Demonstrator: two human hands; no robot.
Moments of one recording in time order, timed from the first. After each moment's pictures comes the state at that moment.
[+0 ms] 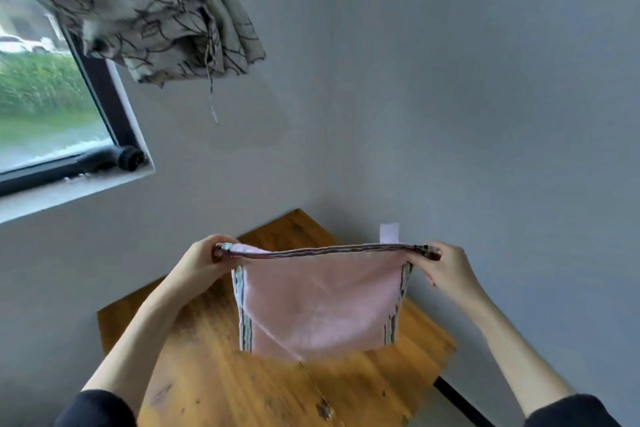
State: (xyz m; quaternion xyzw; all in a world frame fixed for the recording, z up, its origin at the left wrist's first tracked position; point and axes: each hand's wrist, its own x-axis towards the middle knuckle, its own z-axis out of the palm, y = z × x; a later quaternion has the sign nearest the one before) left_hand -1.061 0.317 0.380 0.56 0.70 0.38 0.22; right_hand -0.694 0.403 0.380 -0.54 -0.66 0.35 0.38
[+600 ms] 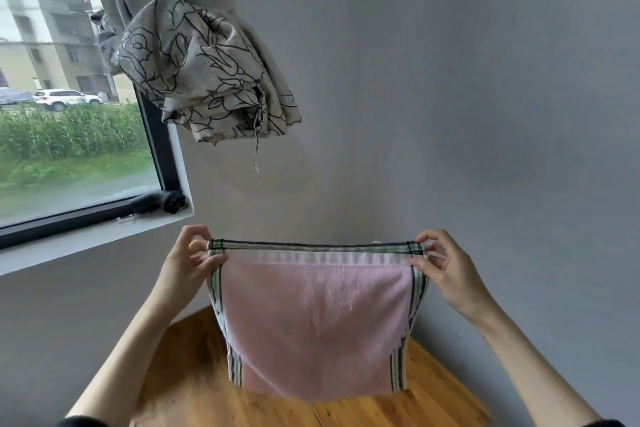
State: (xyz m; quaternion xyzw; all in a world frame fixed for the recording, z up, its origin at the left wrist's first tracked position) left_hand -1.102 0.292 0.441 0.50 0.65 0.55 0.15; right_hand -0.734 0.411 0.445 -0.37 -0.72 0.37 0.46
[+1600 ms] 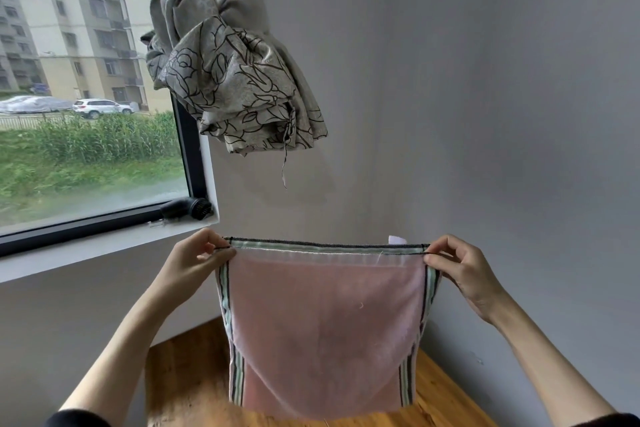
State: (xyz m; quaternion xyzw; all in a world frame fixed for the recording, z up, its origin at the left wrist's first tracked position) left_hand -1.119 0.266 0.472 0.54 0.62 0.55 0.14; right_hand -0.752 0.427 0.466 -0.35 -0.68 0.45 0.46
